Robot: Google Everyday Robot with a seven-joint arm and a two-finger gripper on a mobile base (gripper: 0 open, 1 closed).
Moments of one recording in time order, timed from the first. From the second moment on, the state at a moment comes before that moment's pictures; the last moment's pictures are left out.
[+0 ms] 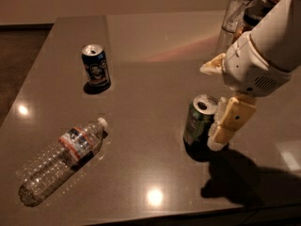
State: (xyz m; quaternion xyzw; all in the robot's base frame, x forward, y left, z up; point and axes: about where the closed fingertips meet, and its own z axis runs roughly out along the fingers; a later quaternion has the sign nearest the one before) arm 0.417 -0.128 0.936 -0.66 0.72 0.08 0.20
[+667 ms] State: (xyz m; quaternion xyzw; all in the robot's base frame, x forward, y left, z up) arm 0.414 -0.126 0.920 -0.65 0.72 0.10 0.19
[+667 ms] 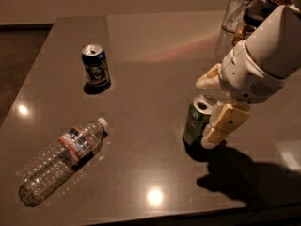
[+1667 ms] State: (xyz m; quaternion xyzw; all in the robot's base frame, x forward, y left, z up) arm 0.442 -0.106 0.940 -0.65 0.72 0.13 0.19
